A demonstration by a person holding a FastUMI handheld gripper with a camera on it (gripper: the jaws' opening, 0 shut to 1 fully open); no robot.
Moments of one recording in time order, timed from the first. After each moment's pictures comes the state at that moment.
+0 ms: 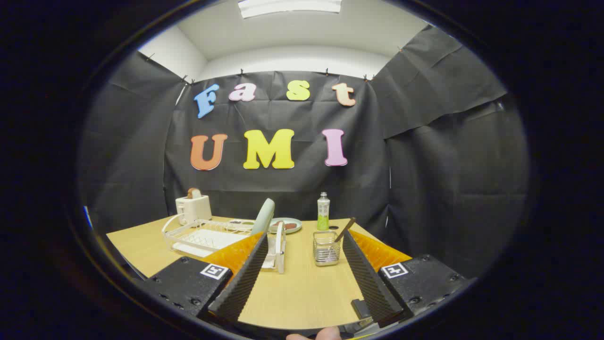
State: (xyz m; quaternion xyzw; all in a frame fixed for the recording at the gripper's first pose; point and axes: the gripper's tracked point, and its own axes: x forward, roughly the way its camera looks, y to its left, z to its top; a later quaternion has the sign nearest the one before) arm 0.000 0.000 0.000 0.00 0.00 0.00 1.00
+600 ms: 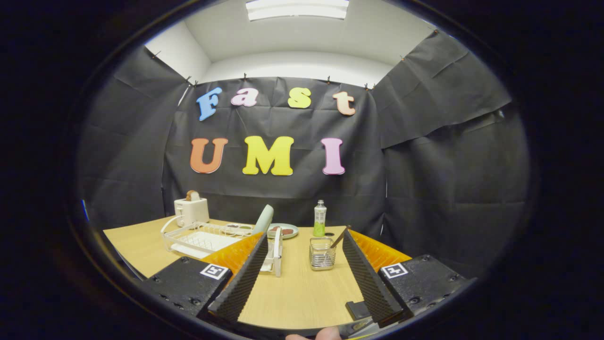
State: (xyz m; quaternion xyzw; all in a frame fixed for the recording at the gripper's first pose) arm -0.011 0.002 0.006 -0.01 -0.02 -0.01 1.00
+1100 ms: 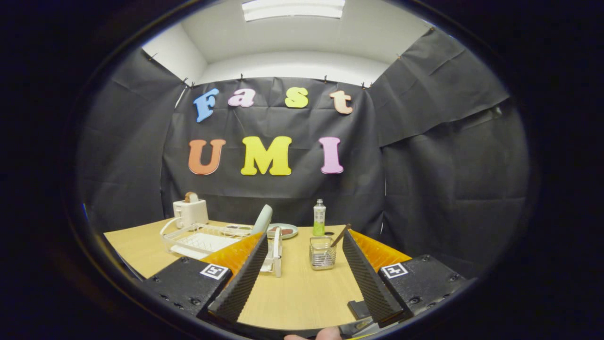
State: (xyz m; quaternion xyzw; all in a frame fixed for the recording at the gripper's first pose) arm -0.006 0.000 0.003 0.00 -0.02 -0.01 1.00
